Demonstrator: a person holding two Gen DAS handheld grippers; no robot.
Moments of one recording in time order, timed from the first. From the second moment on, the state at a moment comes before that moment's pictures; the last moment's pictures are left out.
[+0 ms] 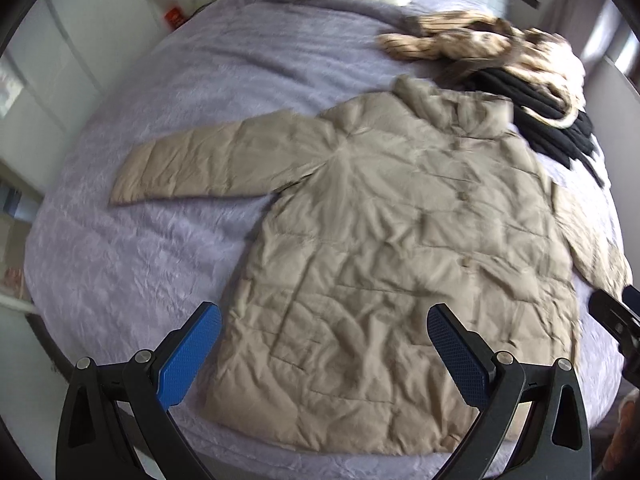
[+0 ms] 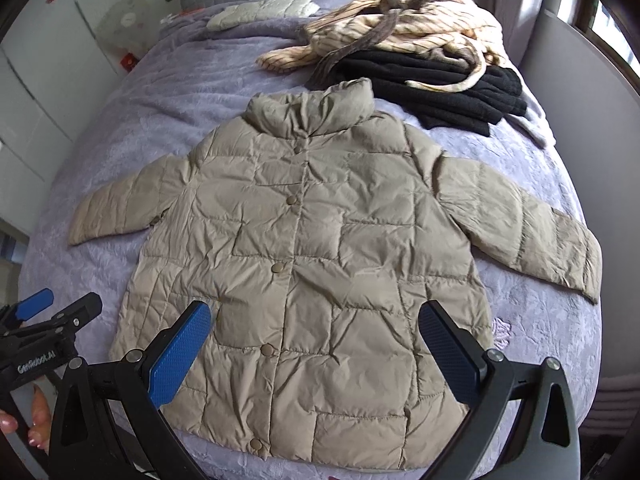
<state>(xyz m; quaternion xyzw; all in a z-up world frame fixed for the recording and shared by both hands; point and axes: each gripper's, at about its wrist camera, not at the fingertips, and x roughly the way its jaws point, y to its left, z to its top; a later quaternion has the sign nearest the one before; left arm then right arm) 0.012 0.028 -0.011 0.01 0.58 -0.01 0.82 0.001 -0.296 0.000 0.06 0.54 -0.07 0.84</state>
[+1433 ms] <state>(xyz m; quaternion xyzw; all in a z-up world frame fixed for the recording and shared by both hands) 0.266 0.315 -0.180 -0.34 0.47 0.00 0.82 0.045 0.266 -0.217 0.07 0.59 0.06 0.80</state>
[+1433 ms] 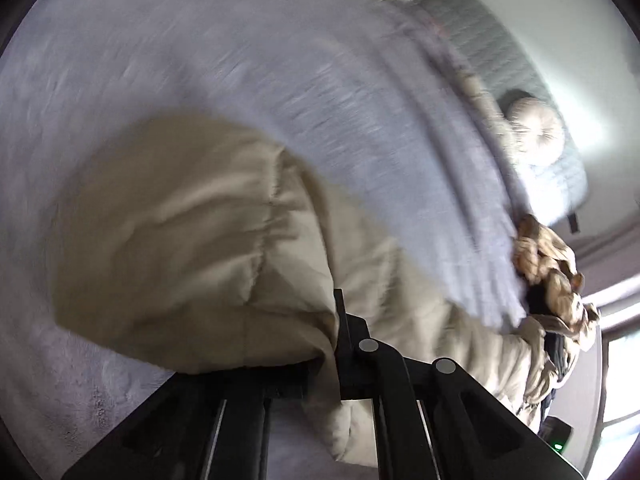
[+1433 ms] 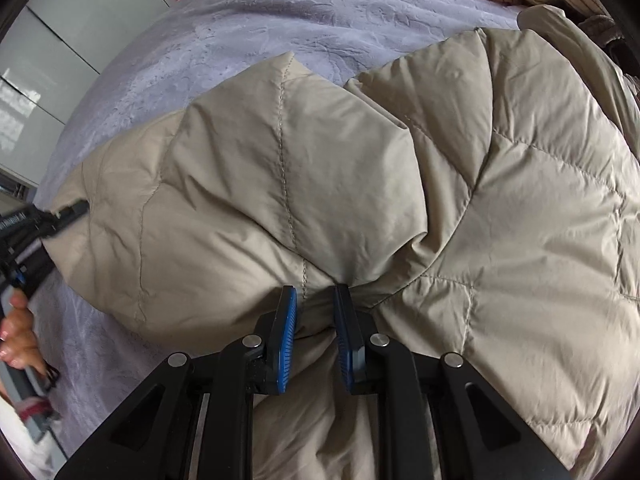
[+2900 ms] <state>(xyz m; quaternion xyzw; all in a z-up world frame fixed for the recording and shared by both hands) 0.207 0.004 -0.114 0.03 0.46 -0.14 0.88 -0.417 0.396 -0.033 0.05 0.50 -0.03 0.87</state>
